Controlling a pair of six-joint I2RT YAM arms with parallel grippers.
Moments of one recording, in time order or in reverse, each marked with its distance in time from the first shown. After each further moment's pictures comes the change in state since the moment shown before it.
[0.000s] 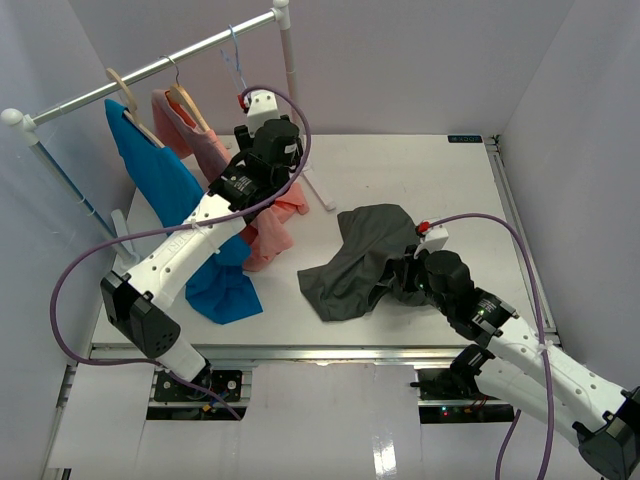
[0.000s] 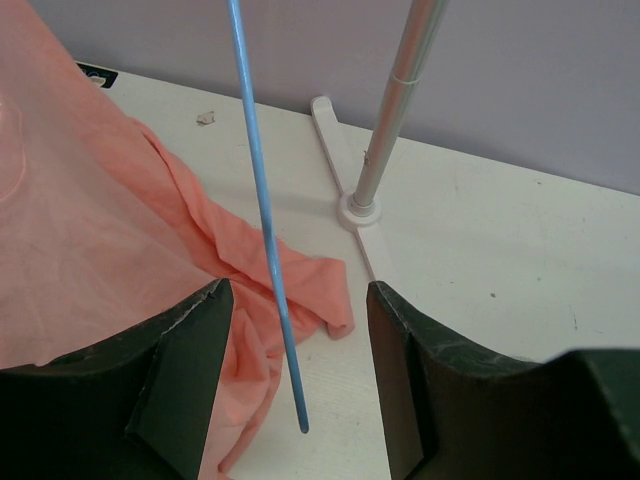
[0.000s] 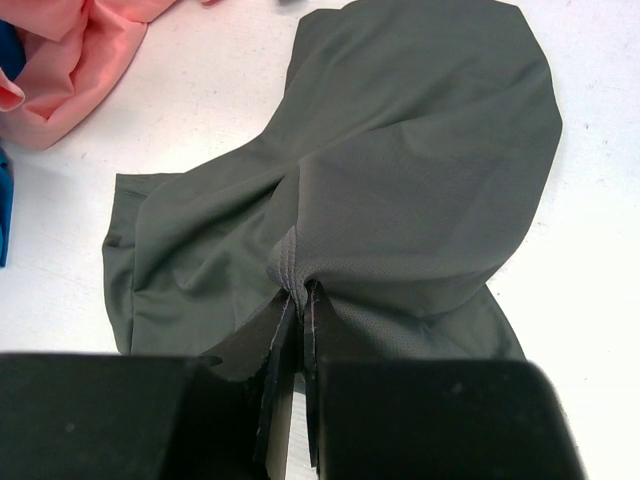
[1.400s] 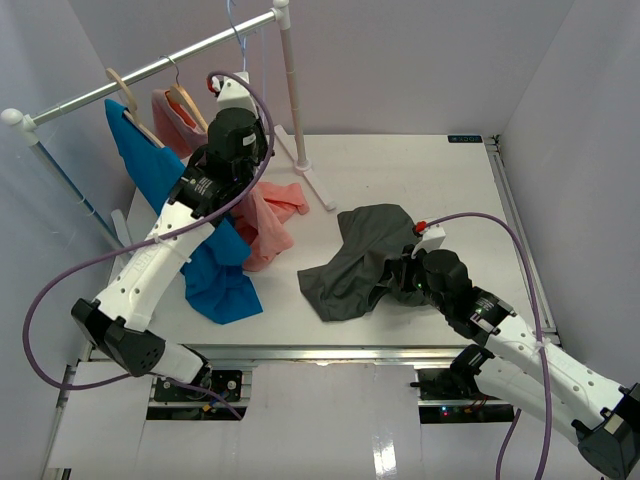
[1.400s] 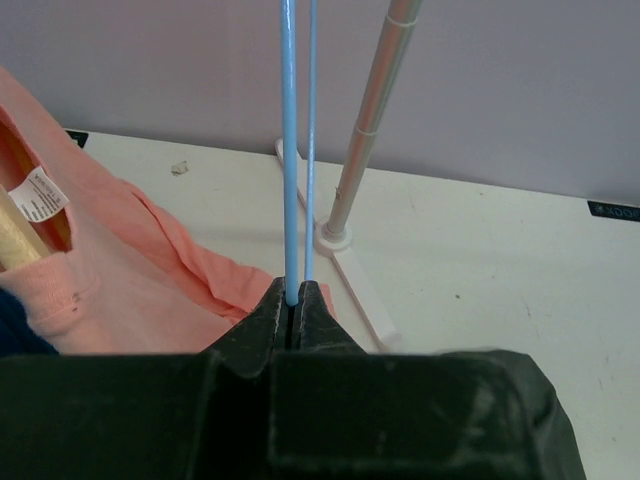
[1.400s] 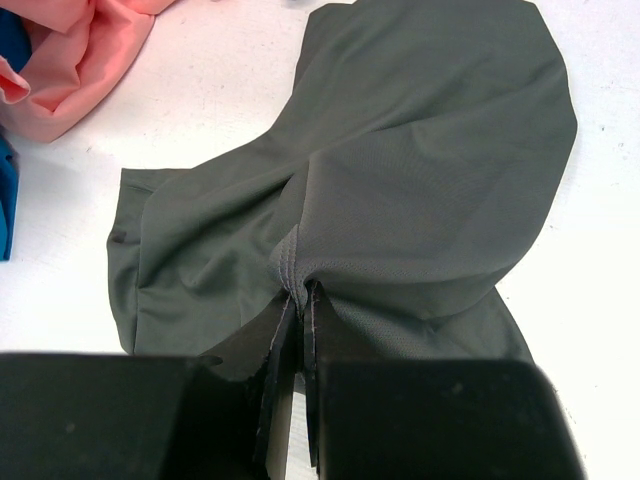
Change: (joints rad) left arm 0.107 -0.118 0.010 0.028 0.240 0.121; right arm 0.000 0.023 0.000 0.017 -0.021 -0.004
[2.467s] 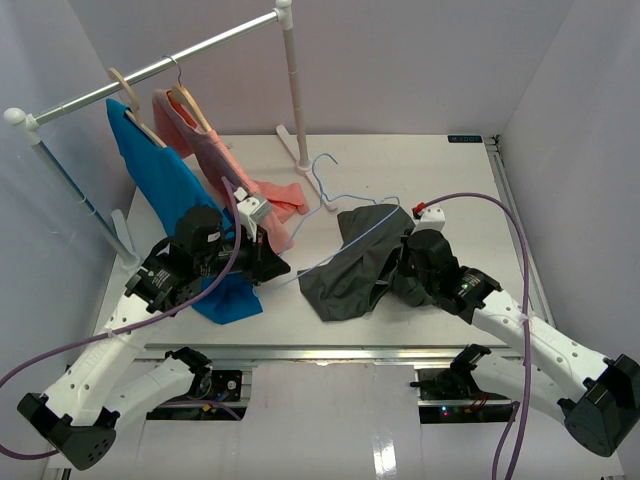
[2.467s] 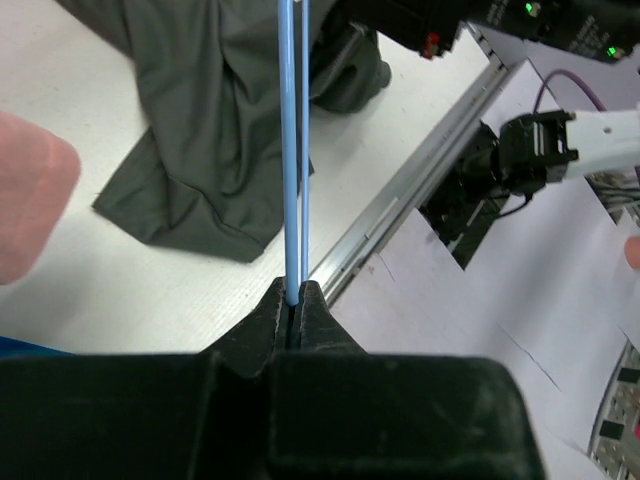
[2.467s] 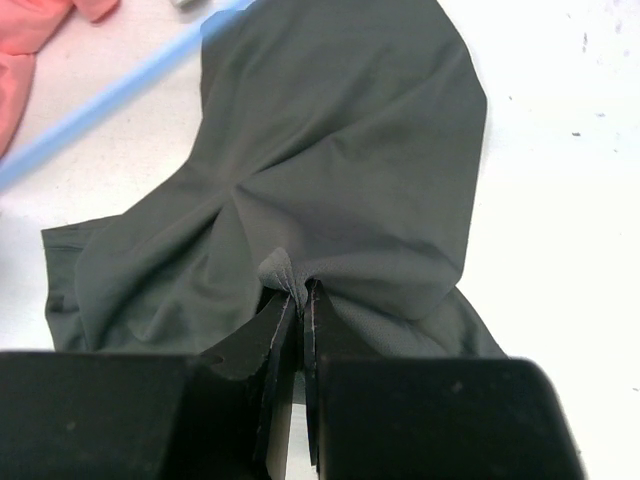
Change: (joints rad) left arm -0.004 -0.569 -0.639 -0.215 1.027 -0.017; right arm -0.026 0.204 0.157 -0.095 0.158 0.094
